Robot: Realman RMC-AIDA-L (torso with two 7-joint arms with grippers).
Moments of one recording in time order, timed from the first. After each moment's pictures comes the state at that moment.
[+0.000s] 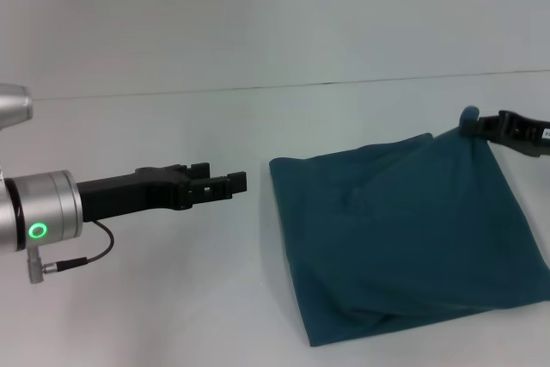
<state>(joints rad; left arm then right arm) -0.56 -2.16 0.82 0.80 1.95 1.34 -1.90 0.61 1.96 -0.47 -0.57 -2.13 -1.20 2.15</state>
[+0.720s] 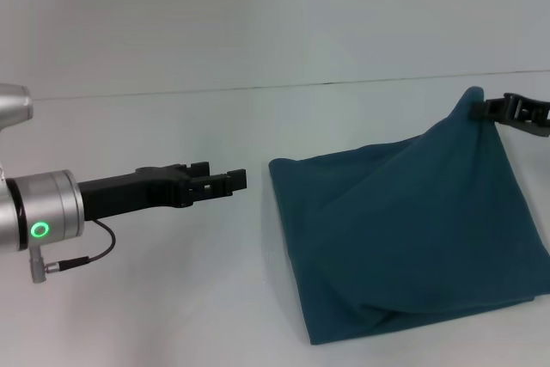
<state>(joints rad) -0.56 -2.16 0.82 0.79 1.95 1.33 -1.91 0.62 1.94 -0.53 -0.62 -2.11 -1.15 2.16</state>
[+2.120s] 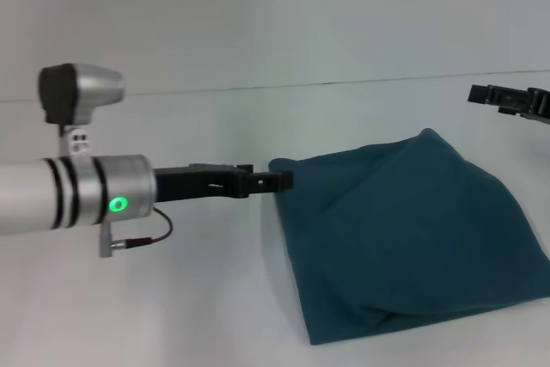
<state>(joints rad) -0.73 -2.16 0.94 0.62 1.96 1.11 -1.99 0.56 1.92 -0.56 -0.66 -2.01 -1.23 2.08</state>
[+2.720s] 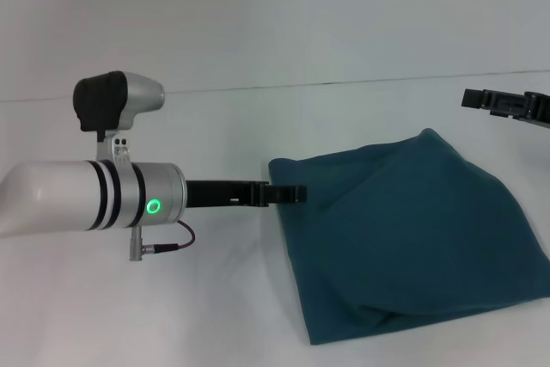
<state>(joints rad) -0.79 -2.16 1.07 0.53 1.97 0.95 -2.13 0.55 1.93 -0.55 -0.69 -2.00 -1.30 2.06</state>
